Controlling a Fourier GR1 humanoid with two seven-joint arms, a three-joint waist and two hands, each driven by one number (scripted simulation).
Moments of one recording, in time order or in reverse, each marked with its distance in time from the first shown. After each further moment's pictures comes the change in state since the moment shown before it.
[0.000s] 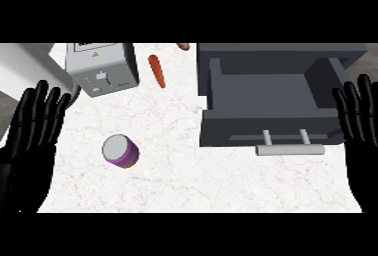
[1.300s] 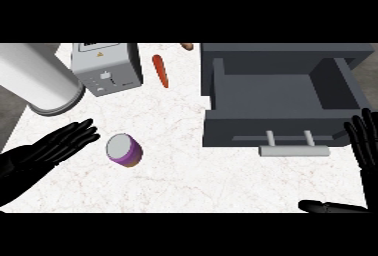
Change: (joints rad) left arm 0.000 0.350 0.077 0.189 0.631 -0.690 0.190; right arm 0.208 -0.015 -0.116 0.028 -0.047 0.066 0.088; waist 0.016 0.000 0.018
